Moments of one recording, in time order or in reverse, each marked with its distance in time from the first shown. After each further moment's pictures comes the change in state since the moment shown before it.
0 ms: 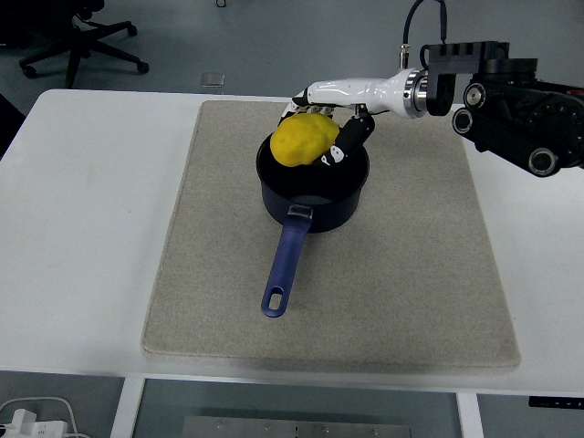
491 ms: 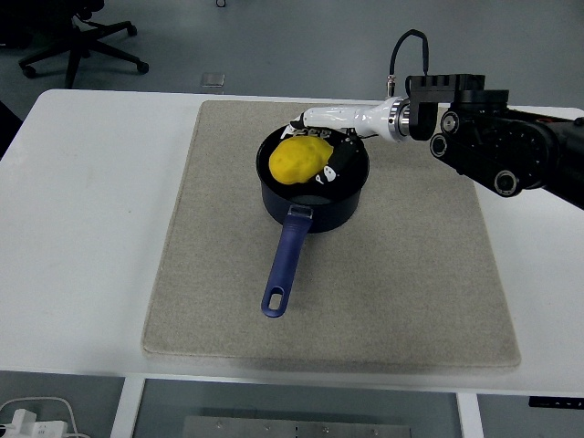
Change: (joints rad) left arm 0.000 0.000 0.000 0.000 0.000 0.000 0.000; right arm -0.066 0.096 -0.007 -0.134 0.000 -0.009 0.001
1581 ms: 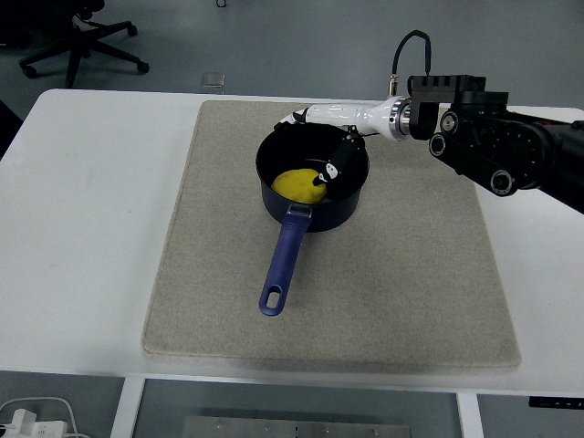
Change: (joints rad) left arm 0.000 0.000 0.000 0.000 0.000 0.000 0.000; right arm -0.003 0.011 0.013 -0.042 0.008 -0.006 -0.001
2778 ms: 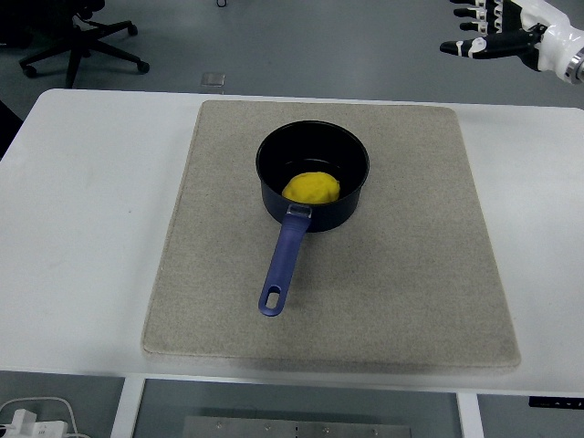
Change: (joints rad) left arm 0.000 0.000 0.000 0.000 0.000 0.000 0.000; right arm -0.079 -0.389 0.109 -0.007 0.855 -0.013 0.000
